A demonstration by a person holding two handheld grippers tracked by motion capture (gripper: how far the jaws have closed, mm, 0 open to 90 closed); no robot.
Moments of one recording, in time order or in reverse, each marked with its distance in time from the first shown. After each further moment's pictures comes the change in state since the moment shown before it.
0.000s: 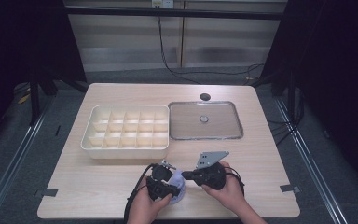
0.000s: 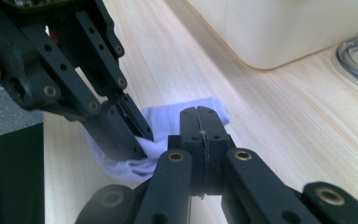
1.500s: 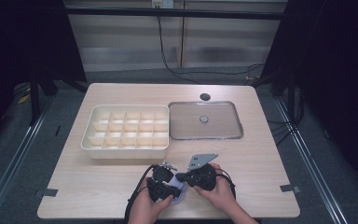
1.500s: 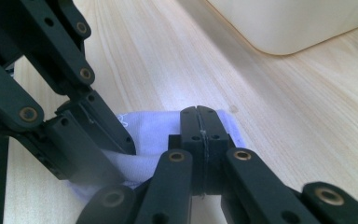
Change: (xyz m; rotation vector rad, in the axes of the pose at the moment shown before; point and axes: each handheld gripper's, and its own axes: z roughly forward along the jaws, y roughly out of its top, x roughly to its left) left arm -0.004 0.000 -0.003 0.003 -0.015 -0.018; right arm -0.001 -0.009 0.032 0.029 -0.005 0.019
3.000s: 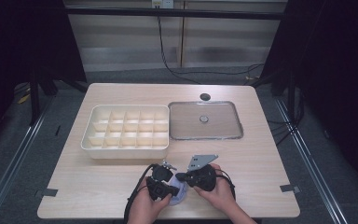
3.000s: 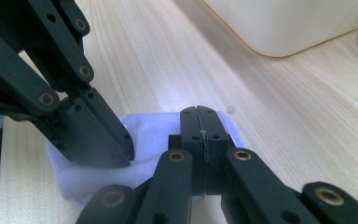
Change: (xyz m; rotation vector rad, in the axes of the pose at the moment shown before) left arm 0.004 0.000 0.001 0.014 0.044 0.018; right arm 0.001 -0.001 0.000 -0.006 -0.021 -0.015
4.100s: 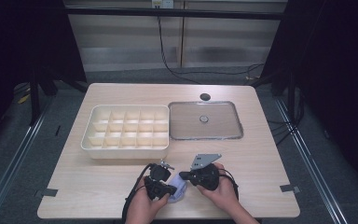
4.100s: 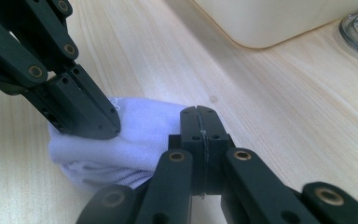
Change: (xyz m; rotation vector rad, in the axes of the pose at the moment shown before) left arm 0.001 -0.002 -0.002 -0.011 0.025 -0.005; right arm -0.004 -0.004 -0.007 0.011 -0.033 0.012
